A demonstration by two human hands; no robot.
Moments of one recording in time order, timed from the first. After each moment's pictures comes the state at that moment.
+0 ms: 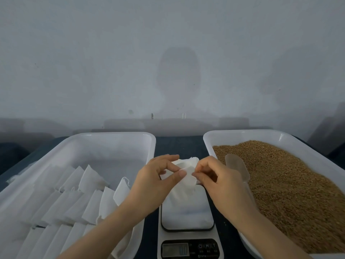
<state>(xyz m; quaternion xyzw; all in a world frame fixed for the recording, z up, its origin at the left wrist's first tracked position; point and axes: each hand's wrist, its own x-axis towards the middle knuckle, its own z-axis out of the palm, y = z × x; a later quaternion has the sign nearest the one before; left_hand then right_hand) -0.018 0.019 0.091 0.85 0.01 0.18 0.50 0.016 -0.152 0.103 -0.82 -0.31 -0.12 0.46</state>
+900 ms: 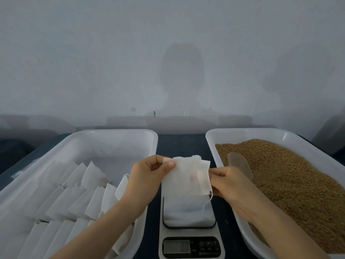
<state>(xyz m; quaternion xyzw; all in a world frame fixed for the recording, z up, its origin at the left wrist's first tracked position) -0.018 0.024 0.088 0.73 0.08 0.18 0.65 0.039 -0.162 0.091 -0.77 -0.18 0.19 0.58</state>
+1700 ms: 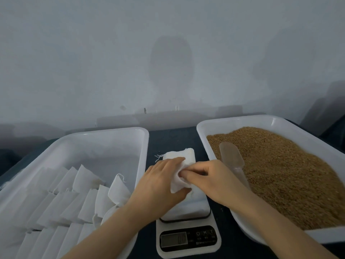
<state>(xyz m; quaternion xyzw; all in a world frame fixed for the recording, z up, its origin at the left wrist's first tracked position) -0.016 0.010 0.062 0.93 -0.12 0.24 0.24 0.024 -0.157 0.096 -0.83 -0.26 0.10 0.48</state>
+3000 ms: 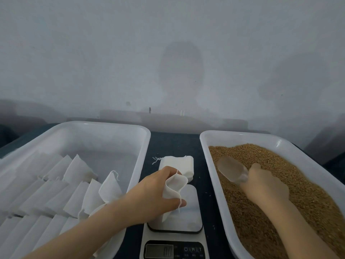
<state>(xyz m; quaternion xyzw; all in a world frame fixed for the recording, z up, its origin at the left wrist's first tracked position) -0.014 0.010 0.076 0.93 -0.01 0.00 0.38 0.098 -0.222 0.083 -1.00 0.02 -0.03 0.03</state>
